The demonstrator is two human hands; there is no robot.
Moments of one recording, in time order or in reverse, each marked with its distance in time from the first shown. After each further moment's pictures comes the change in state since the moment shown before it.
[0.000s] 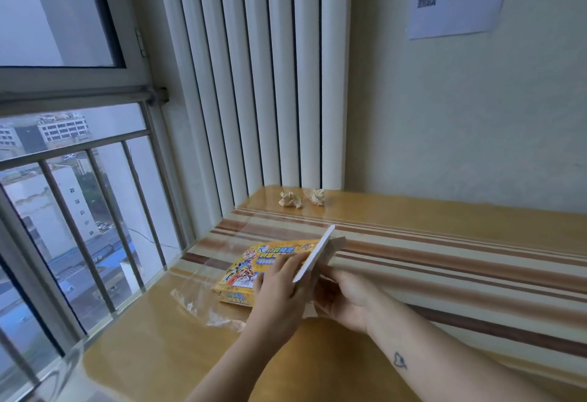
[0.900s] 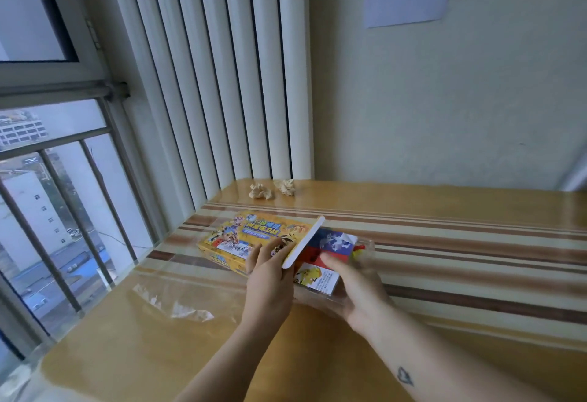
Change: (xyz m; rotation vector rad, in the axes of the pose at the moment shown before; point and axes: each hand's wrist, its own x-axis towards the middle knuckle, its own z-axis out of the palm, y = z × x) left_hand 0.009 0.018 0.045 0.046 0.069 -0.077; right_hand -0.039 0.004 -0.049 0.101 0.269 -0.284
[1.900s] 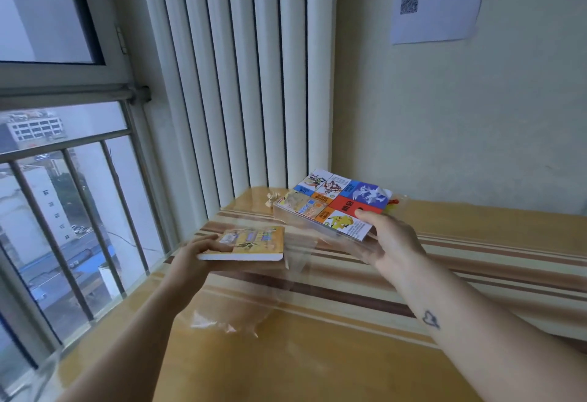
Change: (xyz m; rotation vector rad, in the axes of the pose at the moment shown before) left_hand 0.058 -0.111 -0.116 -0.376 0.002 -0.197; right_hand 0.011 -0.074 0.046 -0.019 0.016 -0.157
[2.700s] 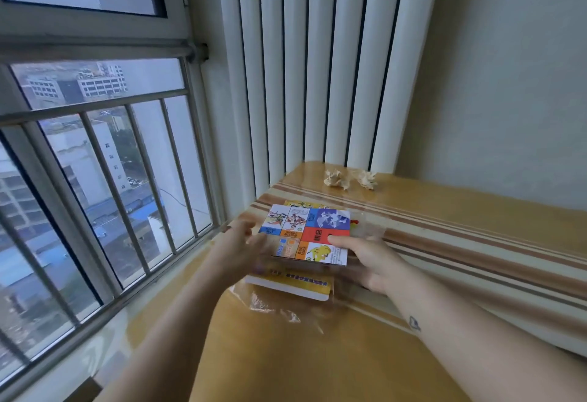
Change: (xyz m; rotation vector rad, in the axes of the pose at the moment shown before) left_hand 0.000 -0.010 -0.027 0.317 -0.006 -0.202; right_hand 0.057 0.118 0.090 -0.406 -0.307 0.280
